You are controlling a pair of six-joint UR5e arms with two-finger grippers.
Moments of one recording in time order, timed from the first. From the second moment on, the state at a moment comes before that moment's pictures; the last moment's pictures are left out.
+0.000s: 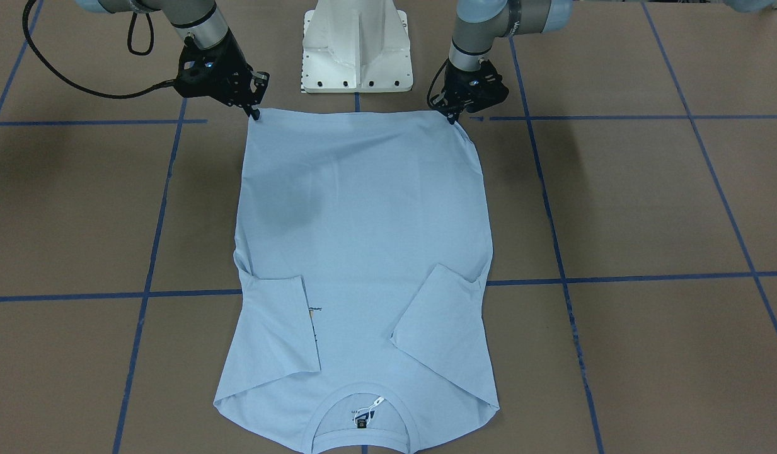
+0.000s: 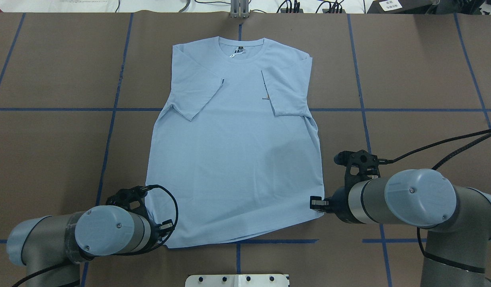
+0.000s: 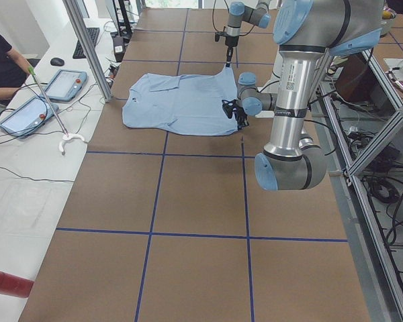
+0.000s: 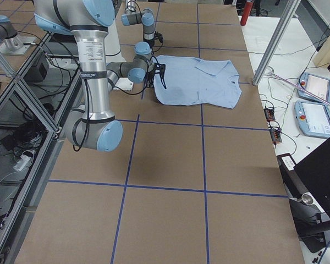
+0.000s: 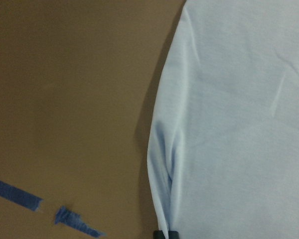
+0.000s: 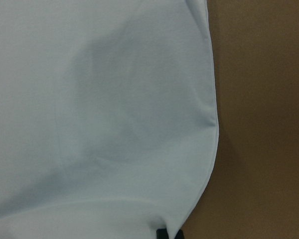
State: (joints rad) left arm -0.21 -1.81 -2.01 -1.68 -1.70 -1.83; right arm 0.34 -1.45 2.18 -1.34 1.76 1.46
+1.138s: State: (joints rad) left arm -0.18 -1.80 -2.17 -1.57 -1.68 -1.83; right arm 0.36 -1.56 2.24 -1.34 1.79 1.42
